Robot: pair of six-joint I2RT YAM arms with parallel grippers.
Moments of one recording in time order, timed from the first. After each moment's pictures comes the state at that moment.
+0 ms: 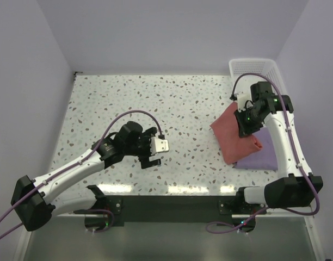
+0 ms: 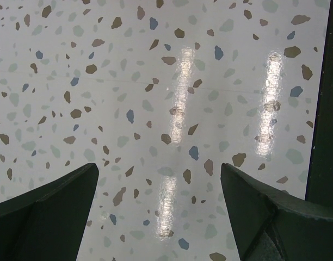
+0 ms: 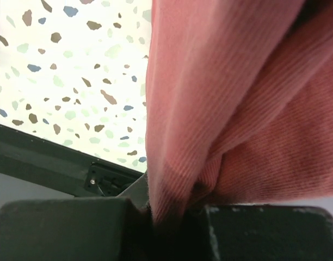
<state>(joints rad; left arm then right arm) -0.78 1.08 0.79 -0.42 0.33 0.57 0.04 1.33 1.43 -1.36 -0.11 -0.32</state>
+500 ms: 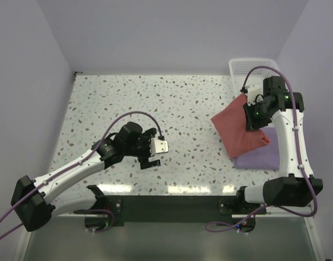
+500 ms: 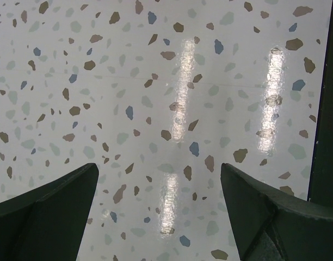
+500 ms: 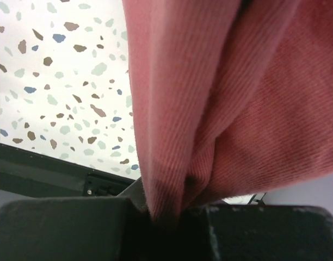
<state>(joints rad) -0.77 1.08 0.78 -0.42 0.33 0.59 -0.06 1.34 1.54 -1.37 -0.13 -0.34</state>
